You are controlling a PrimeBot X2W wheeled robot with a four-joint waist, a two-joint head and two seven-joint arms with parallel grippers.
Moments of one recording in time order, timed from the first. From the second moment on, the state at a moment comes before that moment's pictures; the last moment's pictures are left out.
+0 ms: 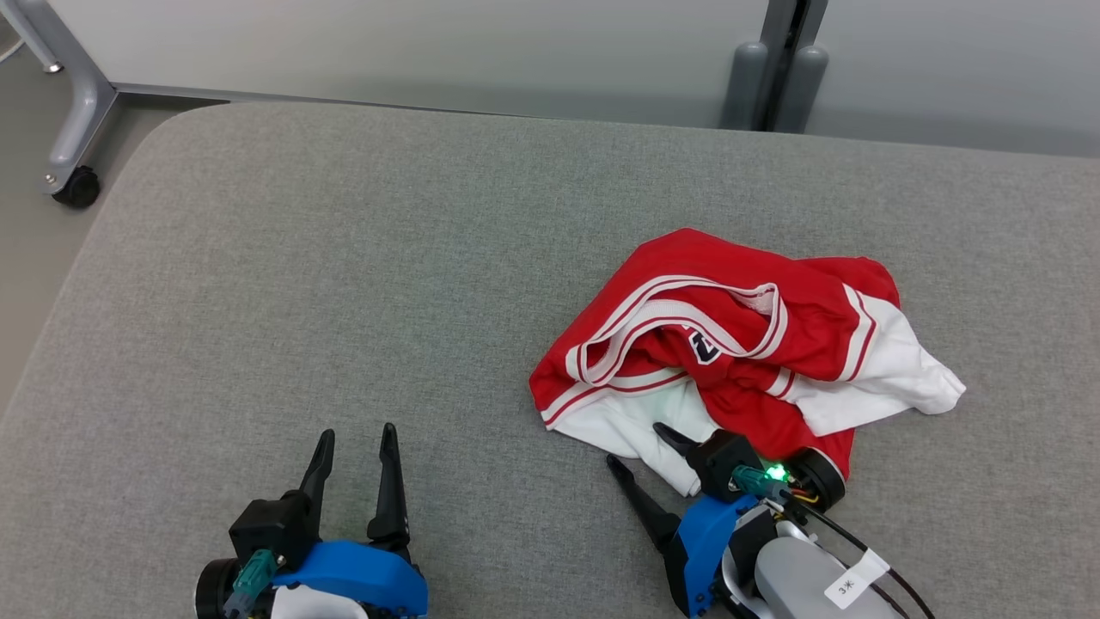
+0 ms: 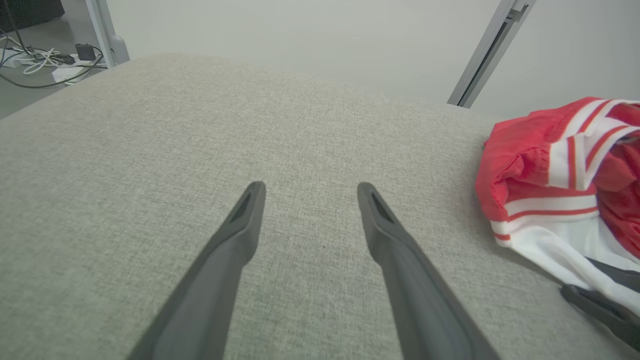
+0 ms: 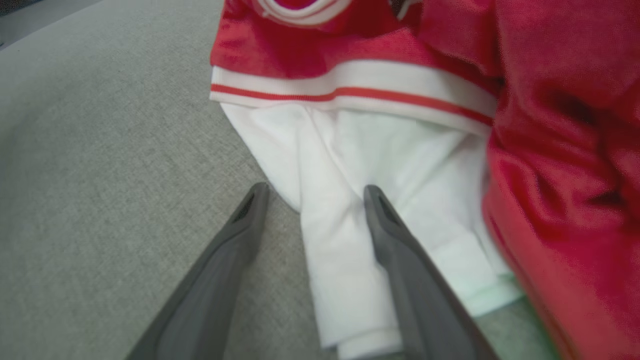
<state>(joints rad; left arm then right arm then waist) -0.09 0.05 -0.20 0.41 -0.32 0.00 -0.26 -0.49 -0.05 0.59 0.89 0.22 0.13 -0.25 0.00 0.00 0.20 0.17</state>
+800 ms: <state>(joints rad) -0.11 0.05 -0.32 0.44 -0.39 -0.01 -0.26 -1.16 -0.08 0.54 0.42 0.56 0.13 -0.26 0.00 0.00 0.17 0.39</state>
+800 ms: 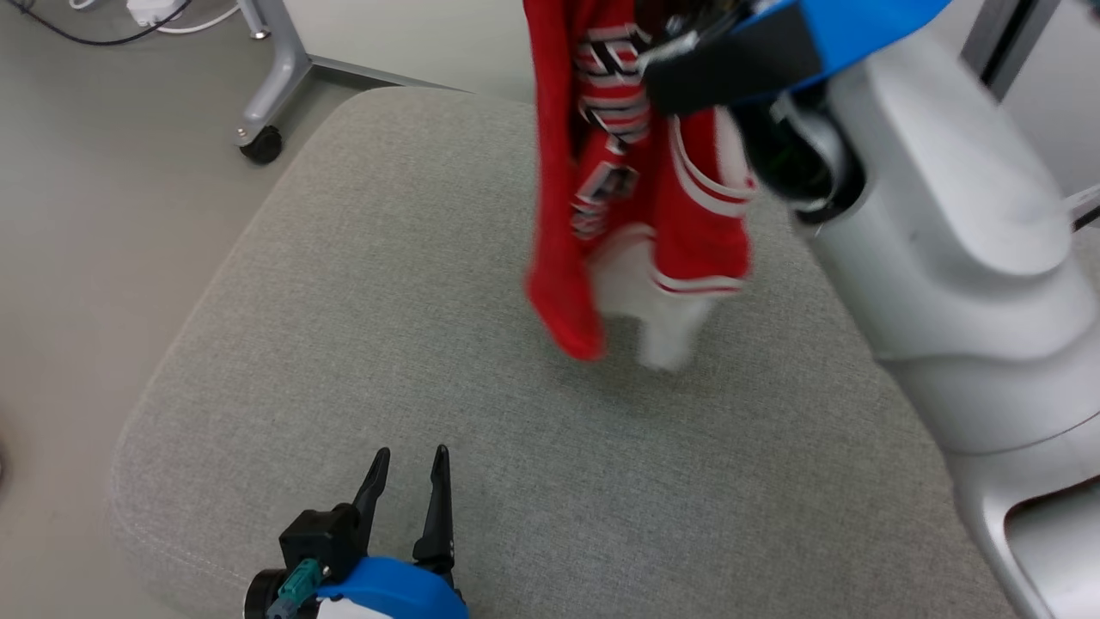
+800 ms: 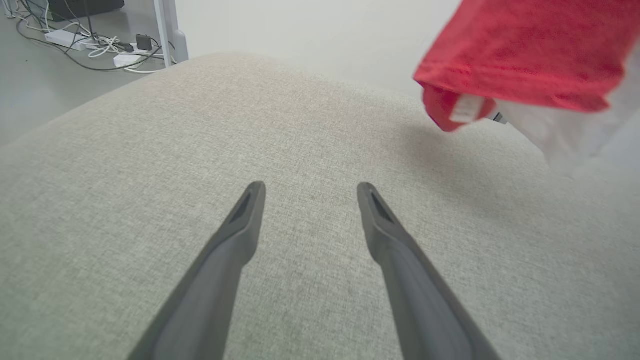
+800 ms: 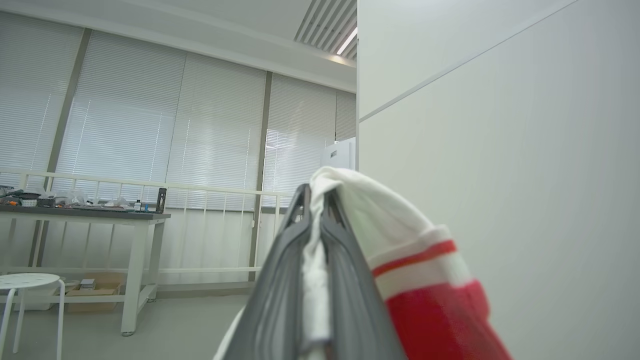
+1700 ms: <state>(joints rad) -0.12 0.05 -0.27 0.44 -0.36 -0.01 -0.26 -0.39 -0.39 0.34 0.54 0.80 0.13 -0.26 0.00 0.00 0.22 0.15</state>
